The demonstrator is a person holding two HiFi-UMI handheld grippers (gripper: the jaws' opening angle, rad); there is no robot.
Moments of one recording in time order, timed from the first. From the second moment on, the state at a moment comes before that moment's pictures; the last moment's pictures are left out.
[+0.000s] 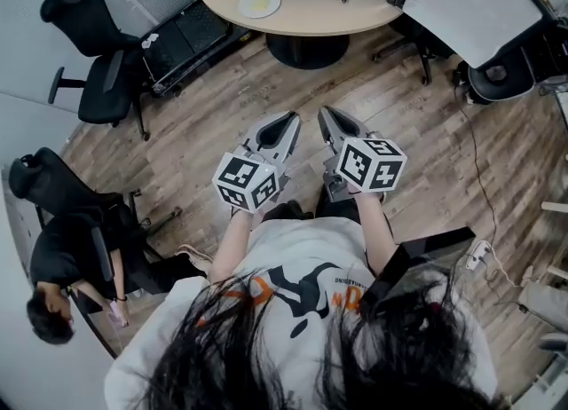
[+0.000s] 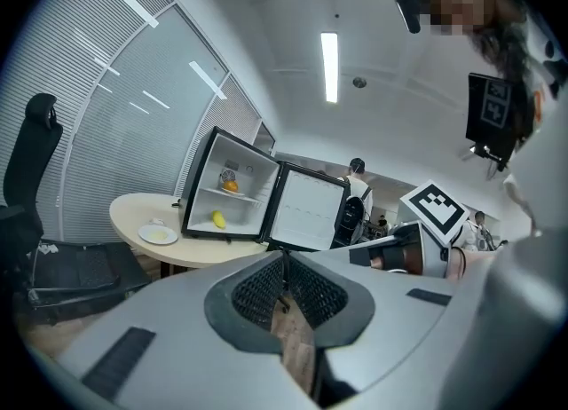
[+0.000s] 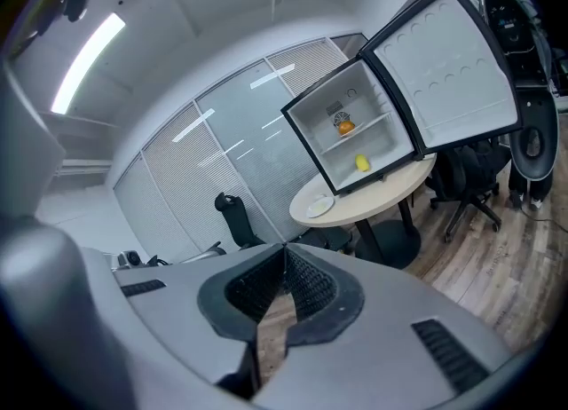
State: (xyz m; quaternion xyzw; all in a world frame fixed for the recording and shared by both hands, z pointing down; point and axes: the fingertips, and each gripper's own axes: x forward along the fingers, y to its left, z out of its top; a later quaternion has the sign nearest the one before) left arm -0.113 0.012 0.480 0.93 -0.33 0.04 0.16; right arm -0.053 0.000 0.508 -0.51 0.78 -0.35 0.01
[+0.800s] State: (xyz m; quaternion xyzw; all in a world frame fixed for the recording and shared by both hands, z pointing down) left arm -0.122 0.046 0.466 0.94 -0.31 0.03 0.14; right arm -0.062 0.039 0.497 -0.53 0.78 -0.34 0.02
